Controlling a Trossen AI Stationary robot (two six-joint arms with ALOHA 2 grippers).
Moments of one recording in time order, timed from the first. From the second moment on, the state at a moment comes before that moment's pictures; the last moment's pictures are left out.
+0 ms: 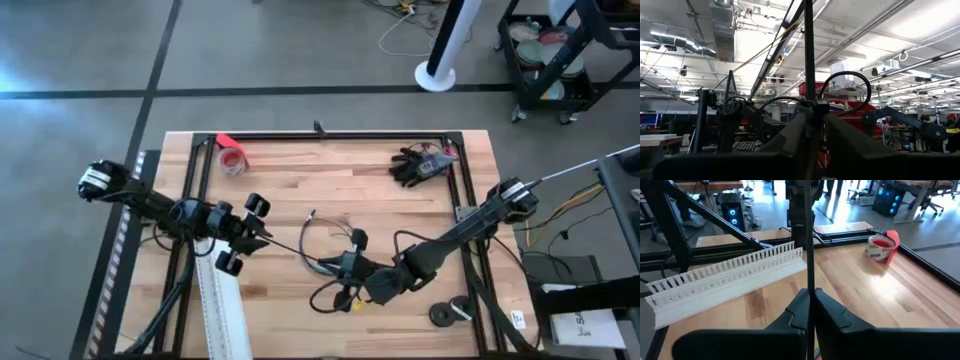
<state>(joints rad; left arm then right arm) -0.30 1.19 0.36 1.46 0.06 -0.04 0.55 1.79 1.27 0.03 0.76 0.30</state>
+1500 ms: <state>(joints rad) -0.30 1.19 0.36 1.42 0.05 -0.04 0.55 1.79 1.27 0.02 0.78 0.30</state>
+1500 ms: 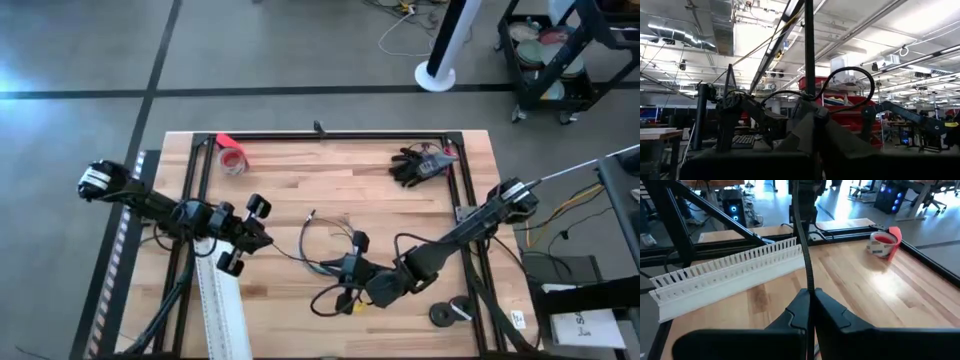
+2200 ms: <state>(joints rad) -0.30 1.15 0.34 1.41 0.03 -0.06 0.59 1.78 1.27 0.01 0.89 0.26</state>
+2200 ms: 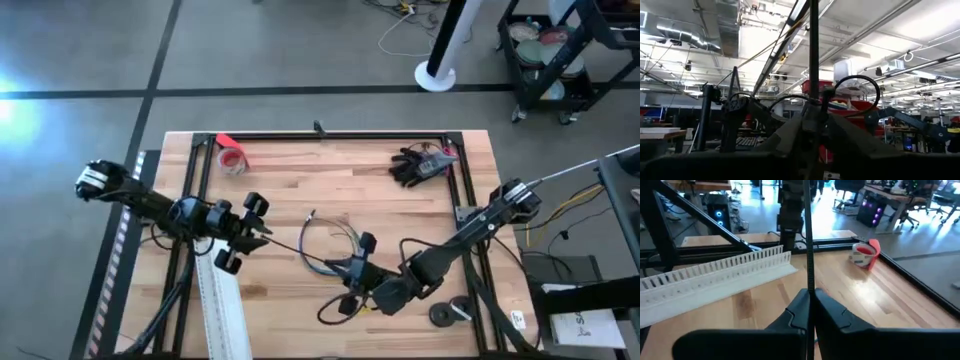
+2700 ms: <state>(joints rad) -0.30 1.15 0.34 1.43 -0.01 -0.04 0.58 1.78 1.27 0.00 0.88 0.28</state>
